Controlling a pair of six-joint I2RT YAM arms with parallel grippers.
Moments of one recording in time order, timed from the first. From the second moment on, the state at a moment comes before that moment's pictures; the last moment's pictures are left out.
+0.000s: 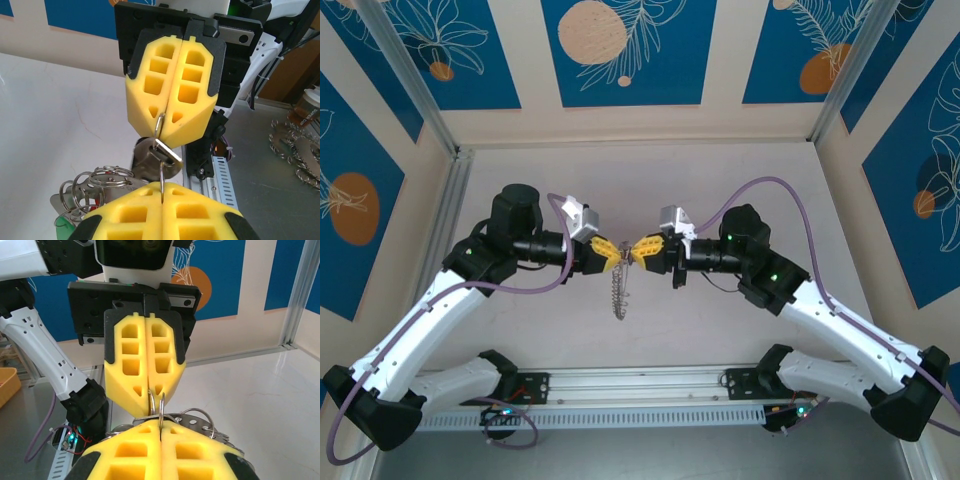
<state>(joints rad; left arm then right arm) -0.59 1.04 1.12 -0.56 0.94 0.19 0.79 0.97 0.91 -0.08 -0.63 0.00</state>
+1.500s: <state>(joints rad) -0.59 1.04 1.12 -0.57 0.93 0.21 0.82 0.98 0.91 -0.08 -0.62 -0.02</state>
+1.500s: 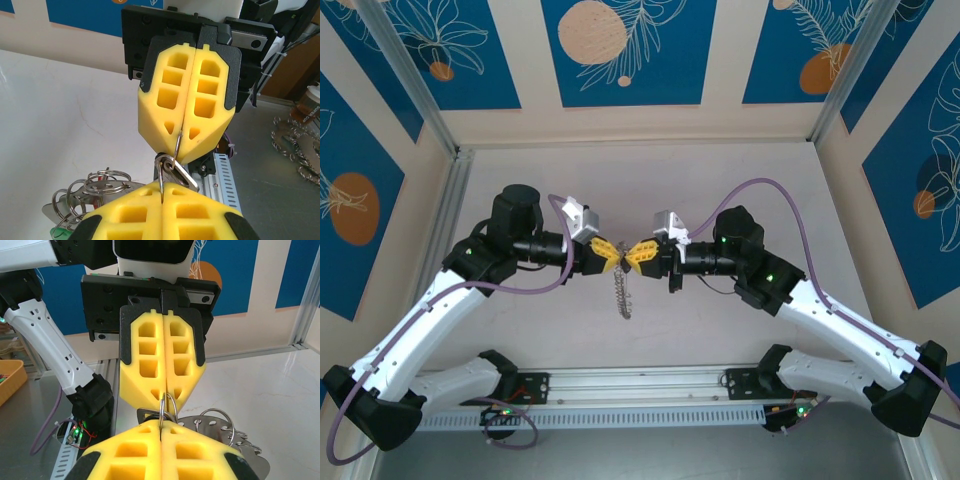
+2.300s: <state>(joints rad) -0.59 1.04 1.12 -0.57 0.93 0.21 0.82 0.97 0.91 -0.08 -0.59 -0.02</state>
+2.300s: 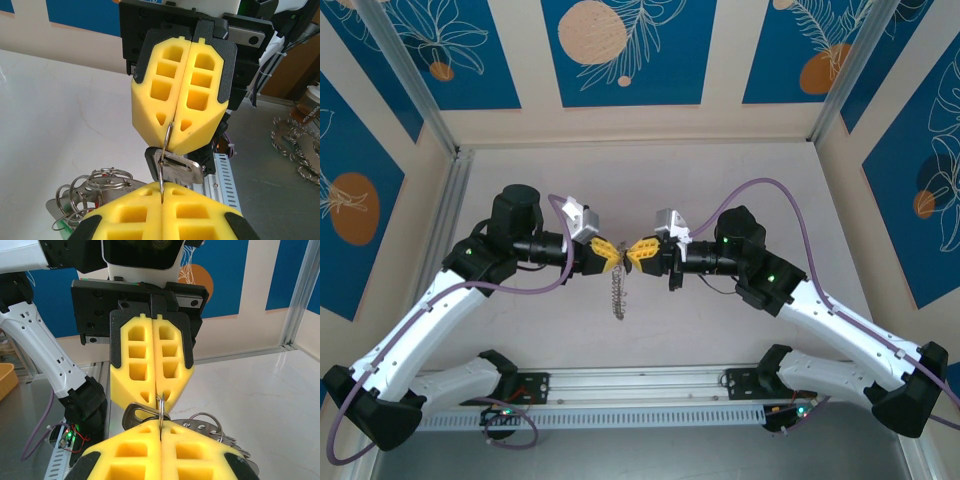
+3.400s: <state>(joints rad) -0.59 1.04 1.12 -0.60 0.92 0.21 0.82 1.02 0.98 -0.19 -0.60 -0.07</state>
